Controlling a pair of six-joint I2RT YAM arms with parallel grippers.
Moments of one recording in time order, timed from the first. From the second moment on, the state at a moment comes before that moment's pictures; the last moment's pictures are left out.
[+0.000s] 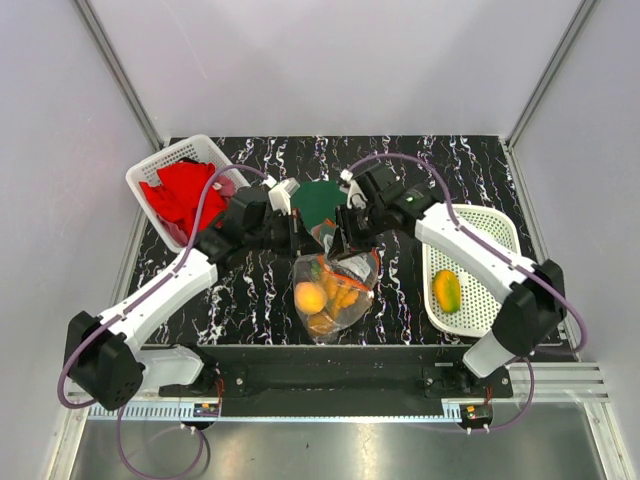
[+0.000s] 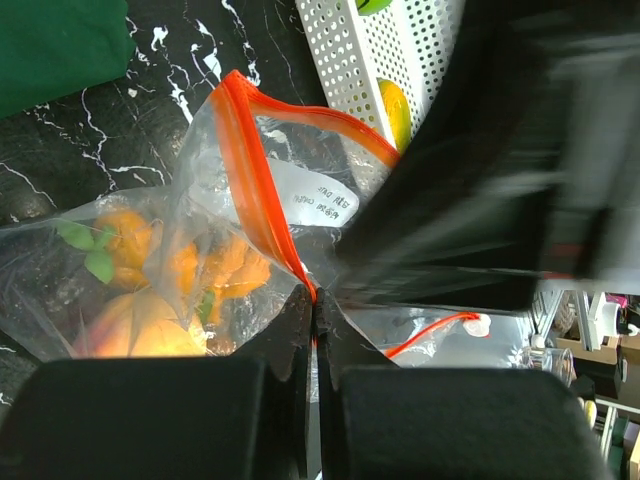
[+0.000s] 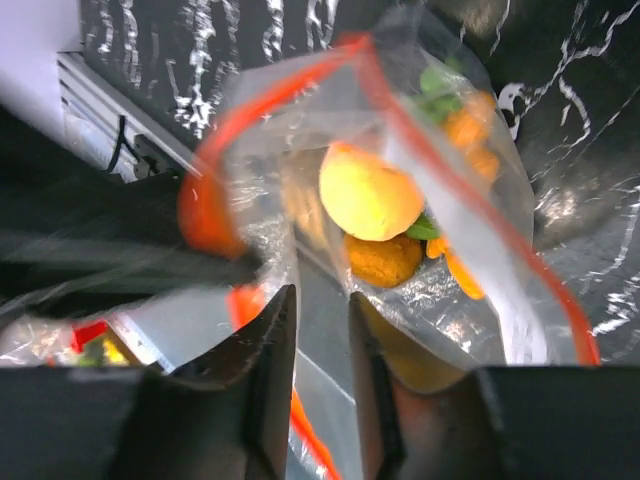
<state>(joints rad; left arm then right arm) -0.57 1.22 0.97 -0.30 0.51 -0.64 0.67 1.56 1.46 -0.83 -0.44 0.51</state>
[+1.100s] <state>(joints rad) -0.57 1.35 0.97 -0.25 0.54 -0.66 0.71 1.76 1.13 -0.65 -0.26 0.60</state>
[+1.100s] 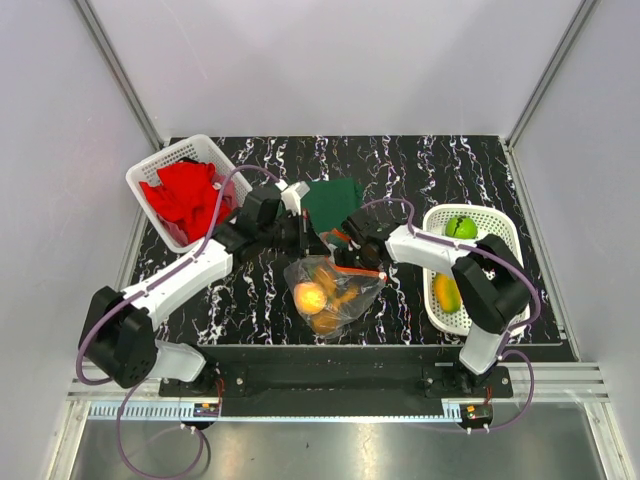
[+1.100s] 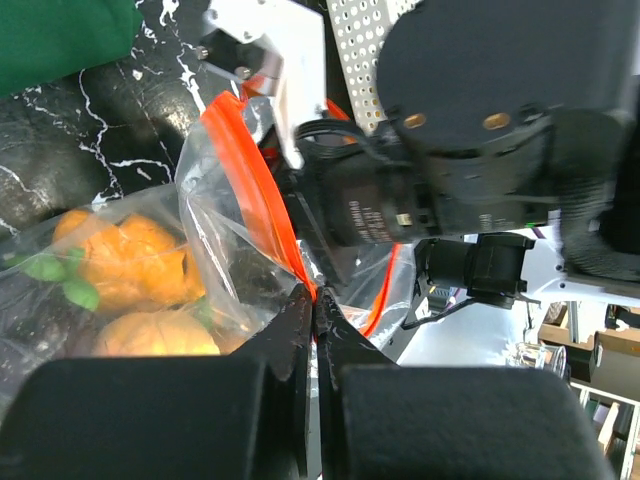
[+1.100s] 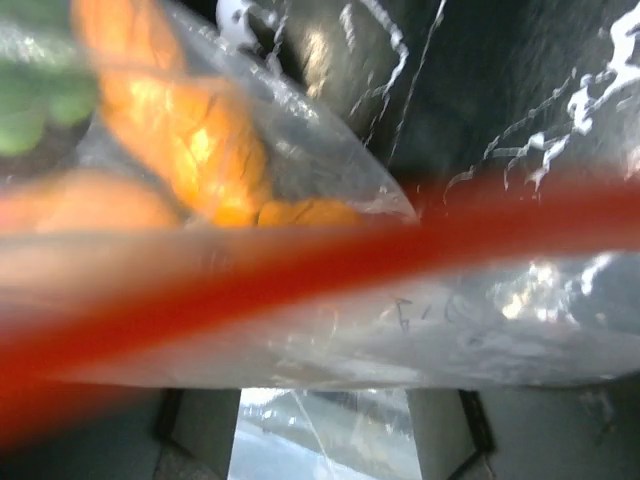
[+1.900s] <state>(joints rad) -0.60 1.37 0.96 -0.23 0.52 -0.66 0.71 1.56 0.97 -0.37 -0.29 0.61</state>
